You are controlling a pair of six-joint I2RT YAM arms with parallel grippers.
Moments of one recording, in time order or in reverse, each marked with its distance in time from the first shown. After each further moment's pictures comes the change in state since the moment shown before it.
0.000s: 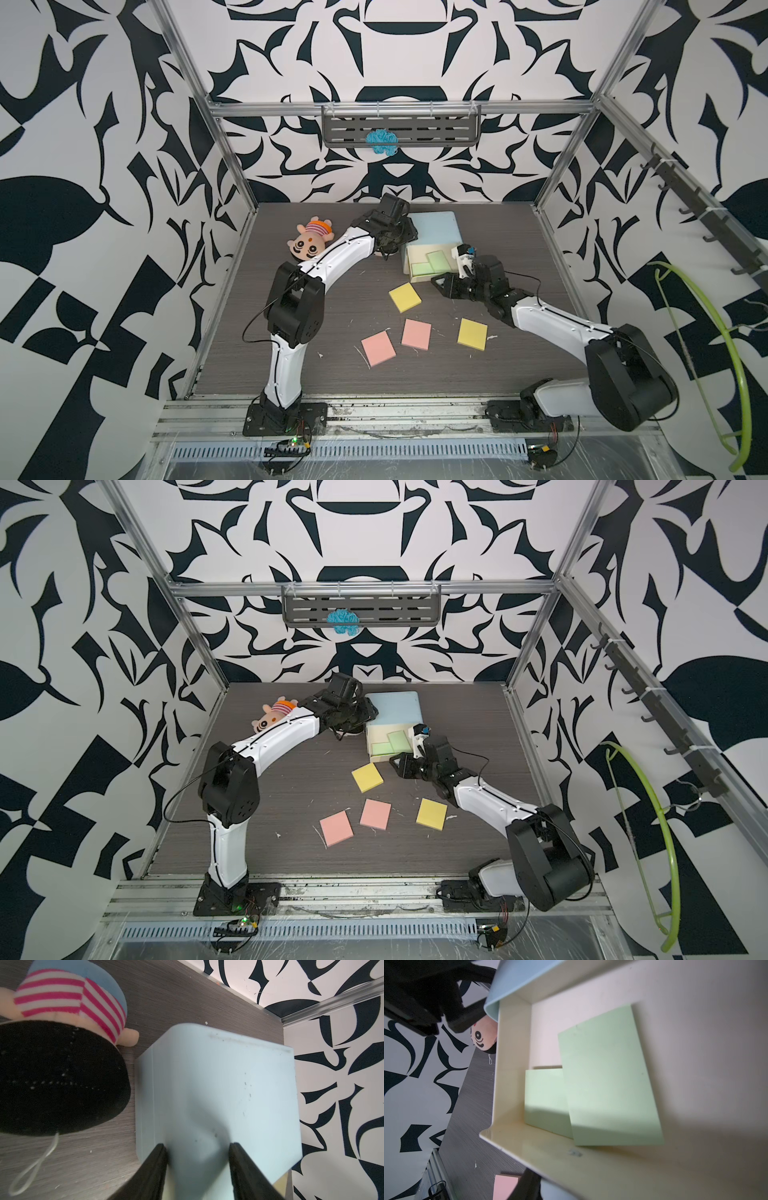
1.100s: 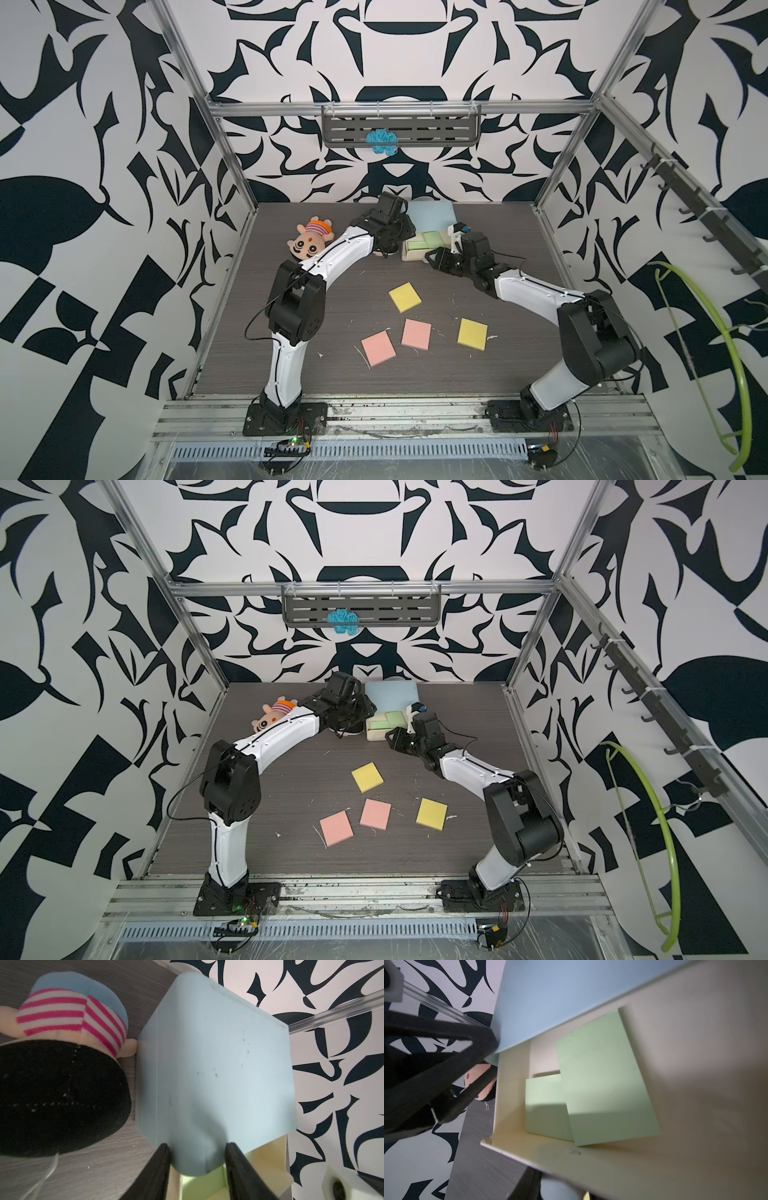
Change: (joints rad) left arm 0.013 0.018 0.003 0.049 -0.009 -0.010; right arm -0.003 0.249 0.272 0.003 0.084 0.131
